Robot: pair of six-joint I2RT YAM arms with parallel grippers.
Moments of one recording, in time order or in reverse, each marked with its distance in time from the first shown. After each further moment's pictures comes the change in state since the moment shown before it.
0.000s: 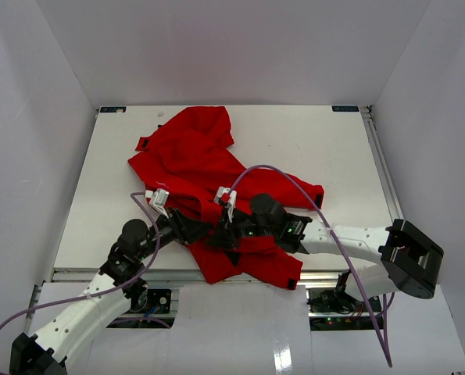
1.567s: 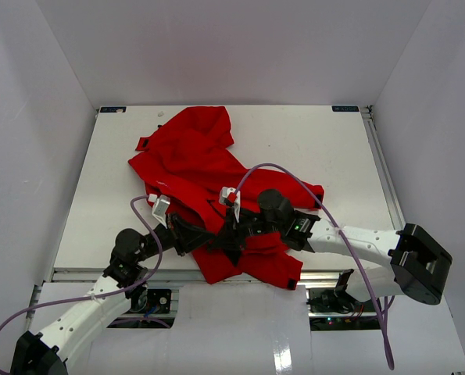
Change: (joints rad) left arm 0.008 0.000 -0.088 0.327 0.266 0.015; right arm -0.049 -0.060 -0.009 -0.031 -0.194 -0.020
